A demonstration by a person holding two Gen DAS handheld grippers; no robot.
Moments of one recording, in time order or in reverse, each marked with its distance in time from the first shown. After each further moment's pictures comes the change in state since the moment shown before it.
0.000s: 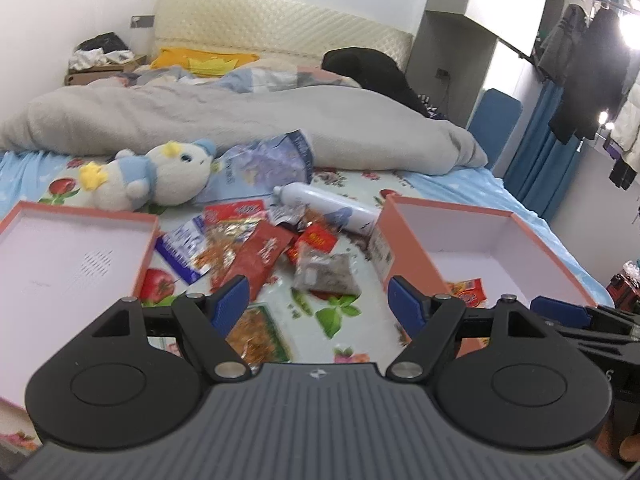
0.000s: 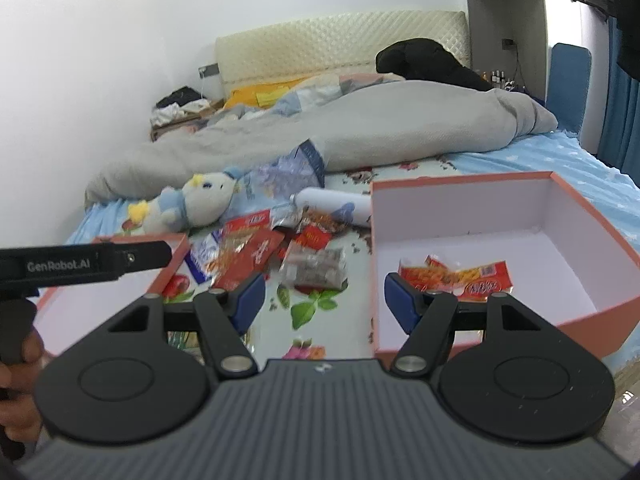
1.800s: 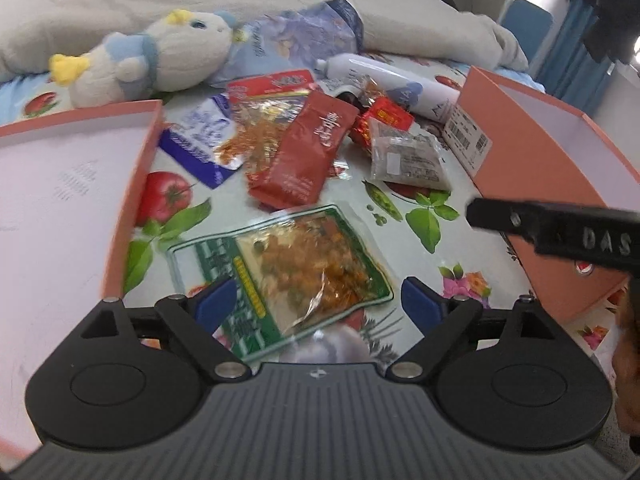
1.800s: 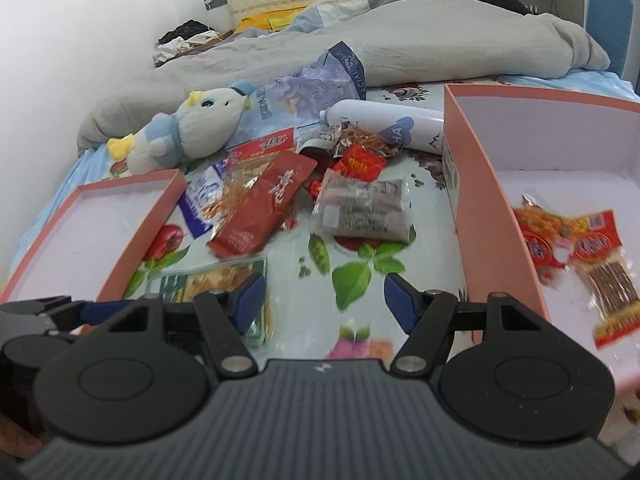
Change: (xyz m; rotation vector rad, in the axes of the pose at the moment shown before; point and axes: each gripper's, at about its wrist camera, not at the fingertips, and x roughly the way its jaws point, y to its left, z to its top) left arm 0.148 0.075 -0.050 0.049 0.297 0.019; right arm 0.157 0.026 -0.013 0.027 0.200 0.057
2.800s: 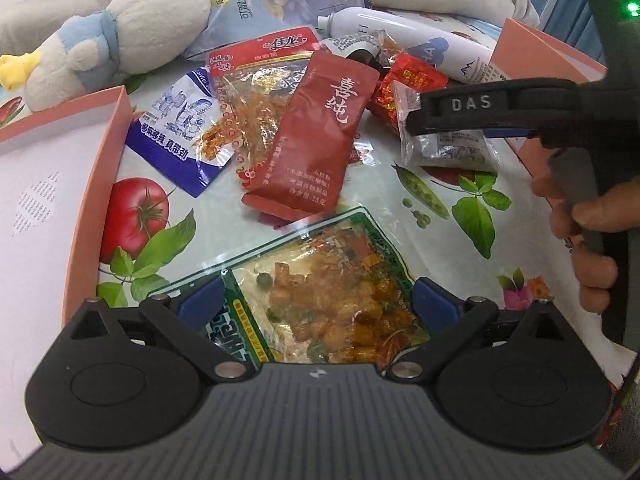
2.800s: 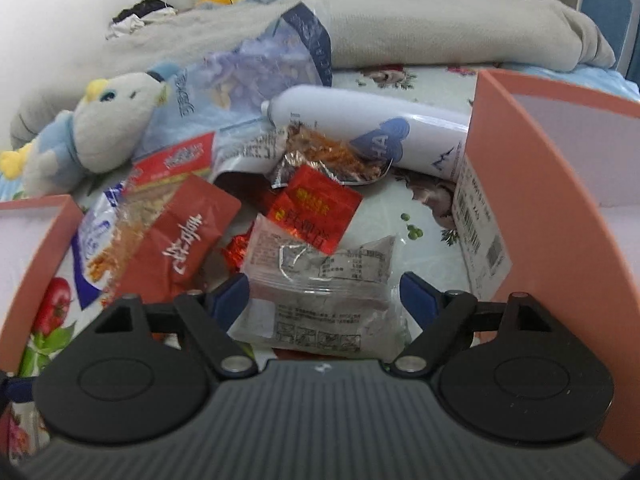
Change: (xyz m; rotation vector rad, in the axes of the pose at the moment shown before) left arm 0.068 0.007 0.022 0.062 0.096 0.040; right arm 0.133 -0.022 0.049 0.001 0.060 -0.114
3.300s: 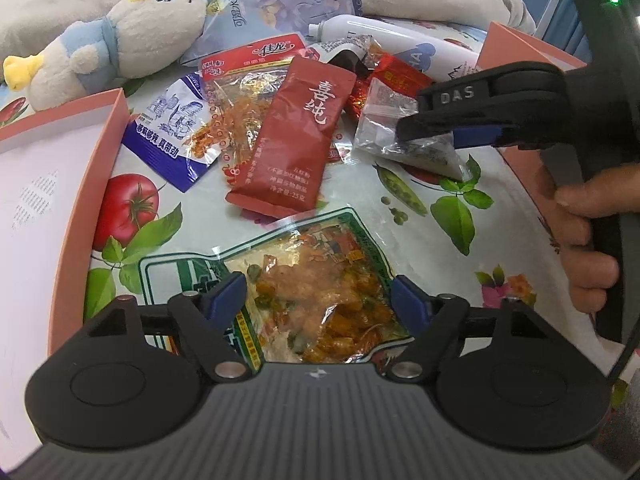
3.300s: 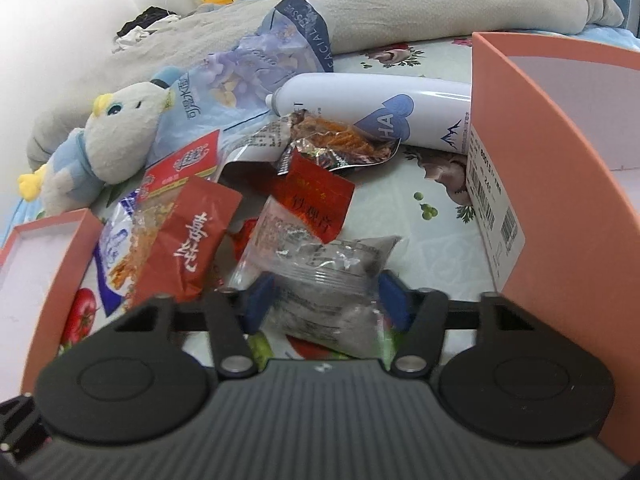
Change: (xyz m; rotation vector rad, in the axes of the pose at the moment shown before) left arm -0.009 -0.013 -0.008 -0.015 -0.032 0.000; right arm -0.007 -0.011 -0.001 0.077 0.038 0.102
